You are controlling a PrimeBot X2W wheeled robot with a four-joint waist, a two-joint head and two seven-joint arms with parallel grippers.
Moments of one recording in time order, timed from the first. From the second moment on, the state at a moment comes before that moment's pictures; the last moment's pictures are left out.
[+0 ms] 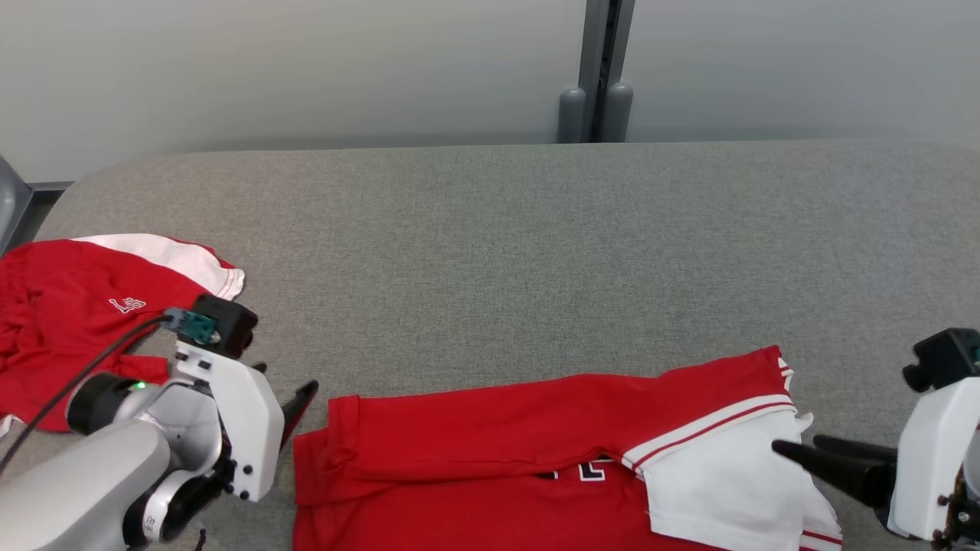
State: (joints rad) left arm -0.66 0.76 -1.14 0.11 -1.10 0.21 0.39; right arm -0.05 -0.42 0.03 -0.14 0.92 0.13 1.05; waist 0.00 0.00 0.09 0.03
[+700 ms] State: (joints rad) left arm -0.37 0.71 -0.82 -0.06 -1.02 0.49 -0.26; right arm 0.06 -0.24 -0.11 -0.24 0.66 0.13 0.22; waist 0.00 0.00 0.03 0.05
